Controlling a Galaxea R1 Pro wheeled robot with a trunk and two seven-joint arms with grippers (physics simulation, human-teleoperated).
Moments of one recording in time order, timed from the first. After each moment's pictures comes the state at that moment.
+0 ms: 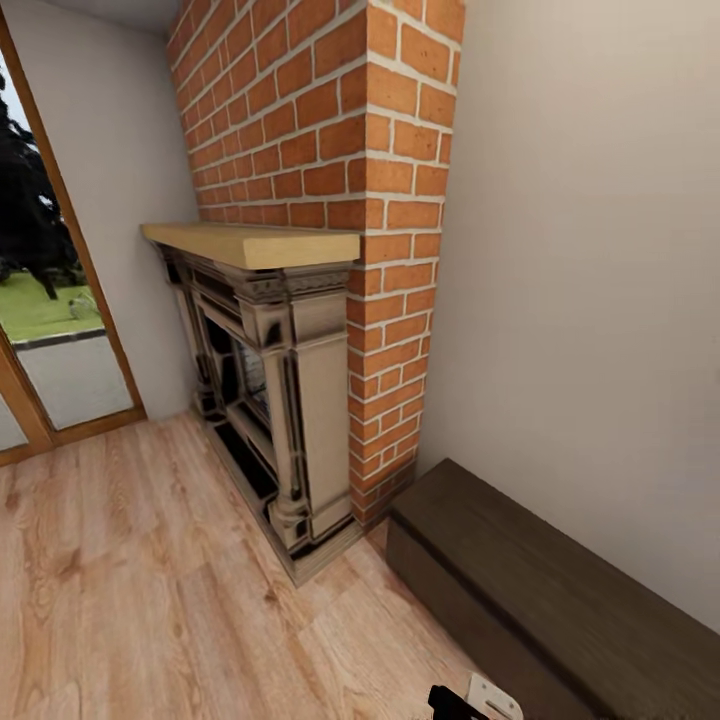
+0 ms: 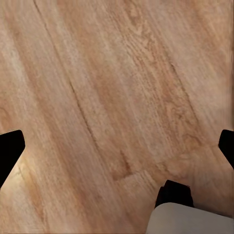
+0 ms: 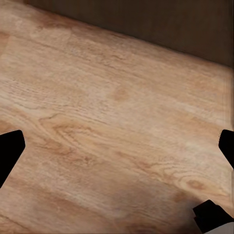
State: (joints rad) left arm -0.29 0.13 -0.53 -0.01 0.71 -0.21 0.15; right arm -0.41 0.14 0.27 -0.24 -0.70 -0.14 -0.37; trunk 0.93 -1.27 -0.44
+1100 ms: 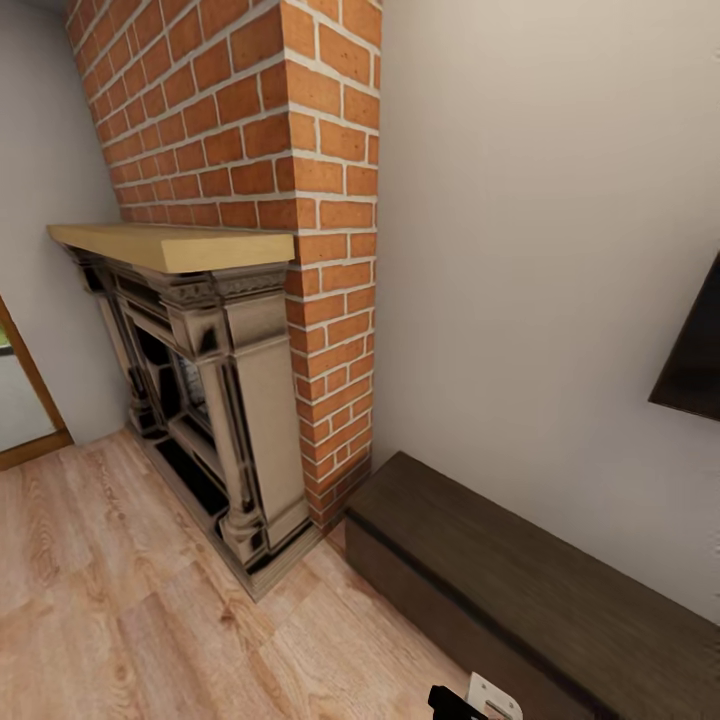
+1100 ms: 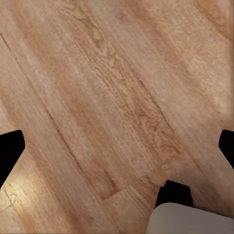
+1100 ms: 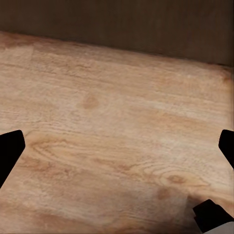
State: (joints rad) left arm -0.29 0.13 -0.53 -0.01 0.71 -0.21 0.15; right arm -0.41 0.14 0.27 -0.24 -0.70 -0.13 -0.37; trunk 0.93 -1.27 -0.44
